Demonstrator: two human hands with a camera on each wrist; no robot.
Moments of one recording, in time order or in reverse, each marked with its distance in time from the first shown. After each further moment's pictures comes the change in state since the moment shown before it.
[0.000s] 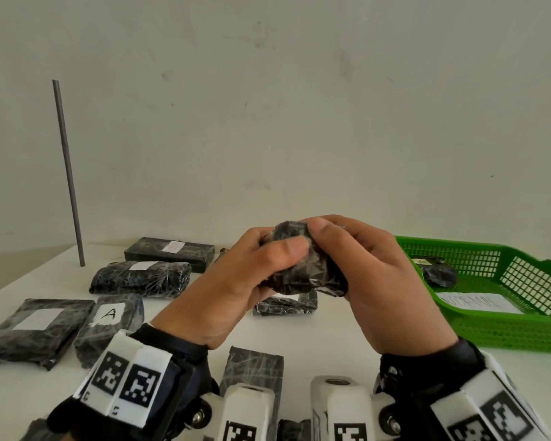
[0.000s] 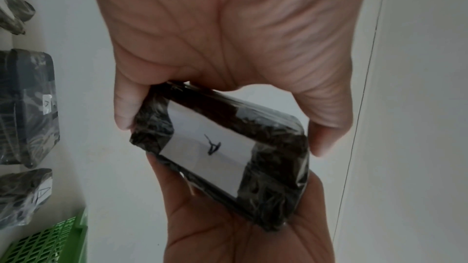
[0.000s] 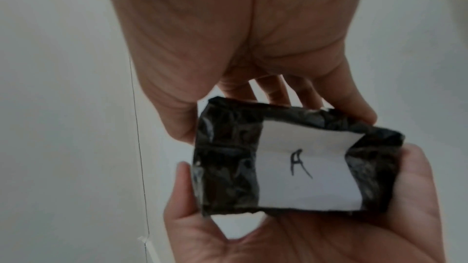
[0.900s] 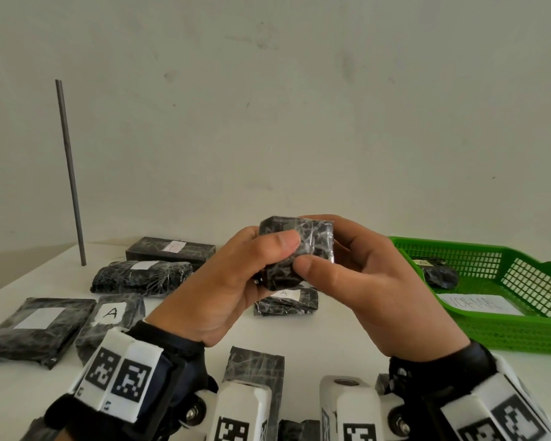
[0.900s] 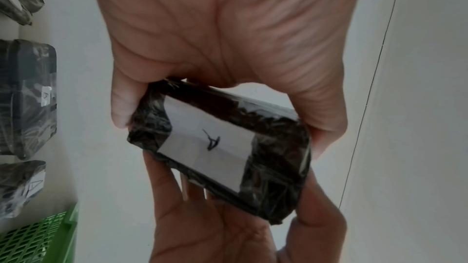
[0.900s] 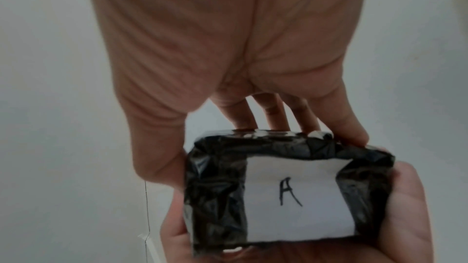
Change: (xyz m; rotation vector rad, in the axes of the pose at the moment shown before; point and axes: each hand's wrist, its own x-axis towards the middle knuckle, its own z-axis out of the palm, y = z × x) left_hand -0.003 0.007 -0.003 -0.172 -0.102 0.081; right_hand -0.004 -0.001 -0.006 -0.089 -0.174 -0.048
